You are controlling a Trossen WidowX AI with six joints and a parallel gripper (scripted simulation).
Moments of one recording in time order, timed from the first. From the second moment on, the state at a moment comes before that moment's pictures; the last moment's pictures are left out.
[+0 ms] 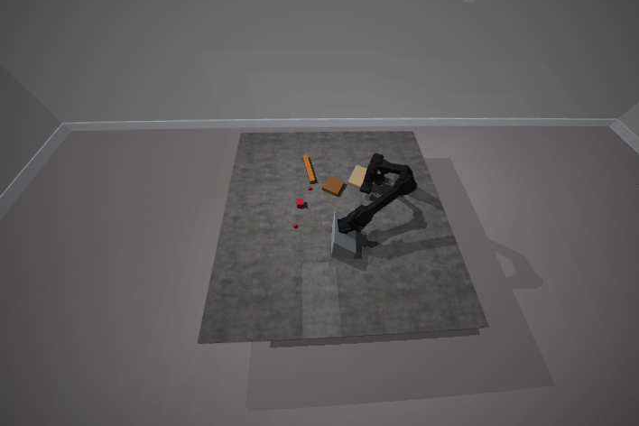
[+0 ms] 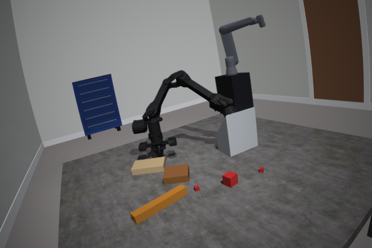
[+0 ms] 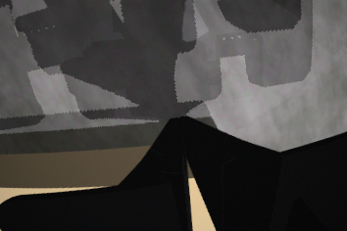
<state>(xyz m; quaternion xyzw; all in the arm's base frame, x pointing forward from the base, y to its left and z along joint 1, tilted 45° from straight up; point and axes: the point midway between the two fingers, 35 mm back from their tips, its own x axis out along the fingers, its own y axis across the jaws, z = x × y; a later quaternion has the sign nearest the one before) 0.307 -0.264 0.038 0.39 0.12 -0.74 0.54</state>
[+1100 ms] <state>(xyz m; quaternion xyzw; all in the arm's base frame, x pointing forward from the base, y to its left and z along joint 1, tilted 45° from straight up) 0.295 -0.284 0.057 0.39 0.12 -0.74 0.54</state>
